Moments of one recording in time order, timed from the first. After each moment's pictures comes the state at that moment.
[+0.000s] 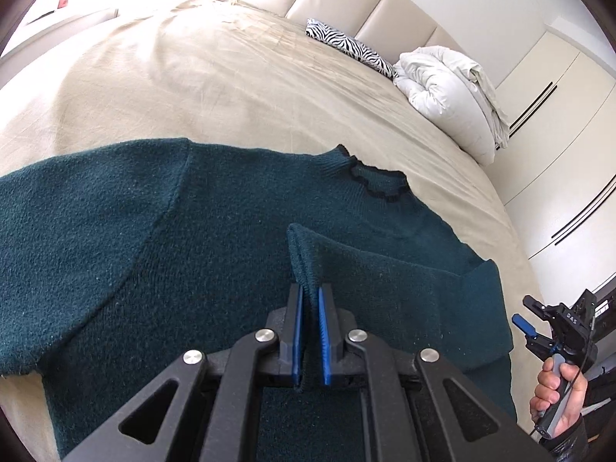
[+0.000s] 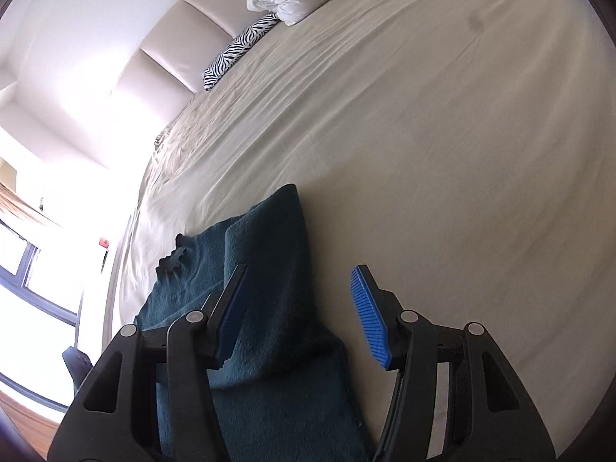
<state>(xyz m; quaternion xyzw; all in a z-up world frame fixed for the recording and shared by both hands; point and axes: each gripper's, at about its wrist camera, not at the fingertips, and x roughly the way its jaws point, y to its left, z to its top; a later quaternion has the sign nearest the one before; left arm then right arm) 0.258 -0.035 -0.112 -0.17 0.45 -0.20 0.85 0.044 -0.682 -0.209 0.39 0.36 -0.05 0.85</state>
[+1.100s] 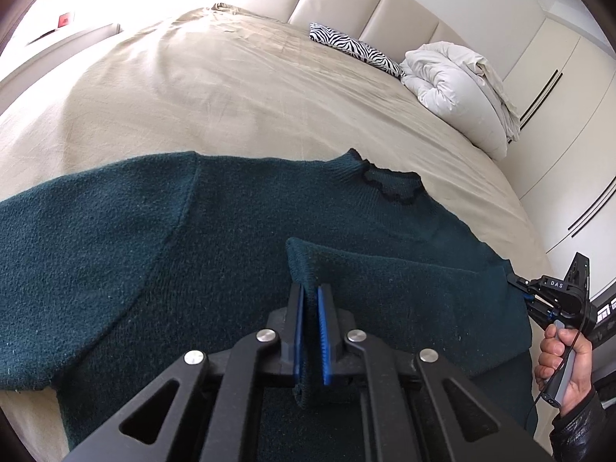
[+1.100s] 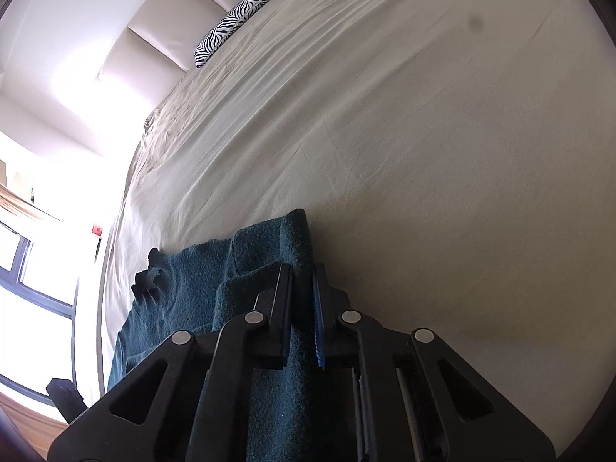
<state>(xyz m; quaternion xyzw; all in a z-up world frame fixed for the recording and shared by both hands) 0.262 -0.038 -0.113 -0.13 0.45 -0.17 0.87 0.142 -0.675 -0.240 0.38 0.39 -0.04 0.83</state>
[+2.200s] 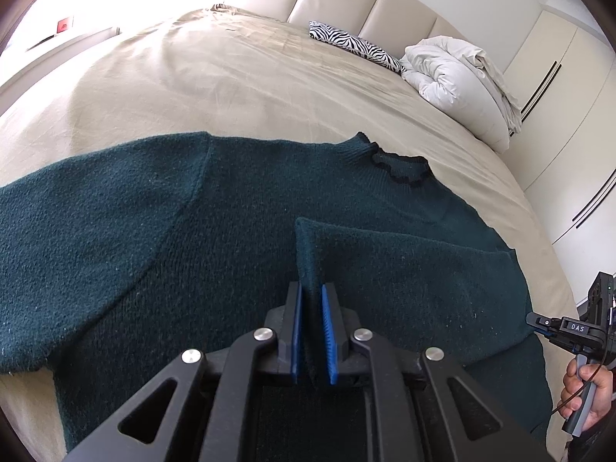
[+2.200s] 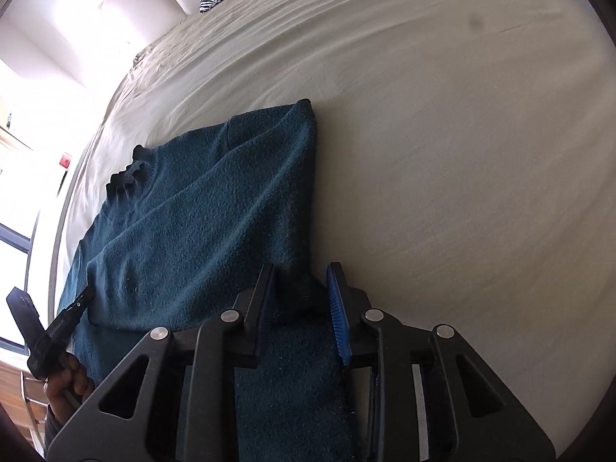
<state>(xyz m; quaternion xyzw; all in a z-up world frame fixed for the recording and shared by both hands) 0.251 -0.036 -0.125 -0.12 0.45 -0.17 0.87 0.093 -0.610 -0.242 0.26 0.48 -0.05 0.84</state>
